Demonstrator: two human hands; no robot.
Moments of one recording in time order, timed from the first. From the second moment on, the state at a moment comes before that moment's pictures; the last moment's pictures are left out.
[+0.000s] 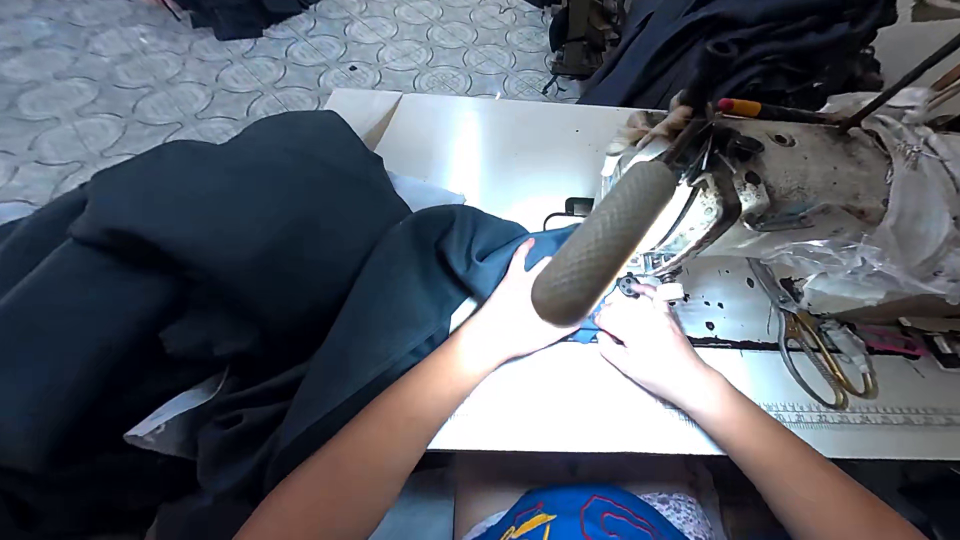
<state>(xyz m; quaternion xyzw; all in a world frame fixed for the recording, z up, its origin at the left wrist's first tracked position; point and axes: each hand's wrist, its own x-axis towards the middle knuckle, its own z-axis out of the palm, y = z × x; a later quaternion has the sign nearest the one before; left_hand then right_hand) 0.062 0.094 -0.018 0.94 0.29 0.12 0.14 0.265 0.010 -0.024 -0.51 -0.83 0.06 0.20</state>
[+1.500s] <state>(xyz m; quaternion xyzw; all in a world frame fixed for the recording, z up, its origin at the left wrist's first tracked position) 0.060 0.040 0.048 0.98 0.12 0.17 0.05 0.274 0.025 -0.045 -0.36 -0.85 -0.04 0.38</state>
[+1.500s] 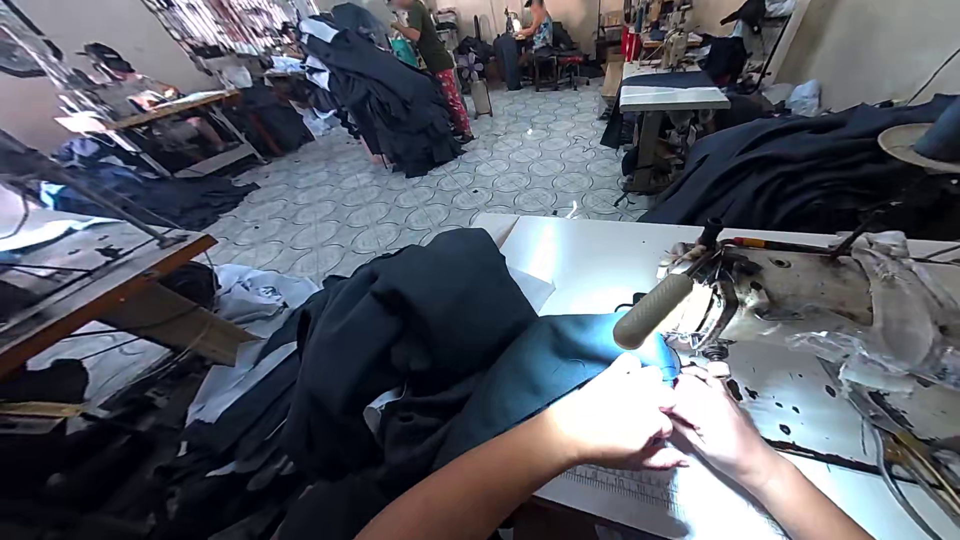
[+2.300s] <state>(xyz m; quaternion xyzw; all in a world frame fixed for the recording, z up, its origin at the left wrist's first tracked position) 0.048 0.035 -0.007 0.95 0.24 0.09 0.16 0.239 -0.065 -0.052 -0.57 -0.75 0.05 0.34</state>
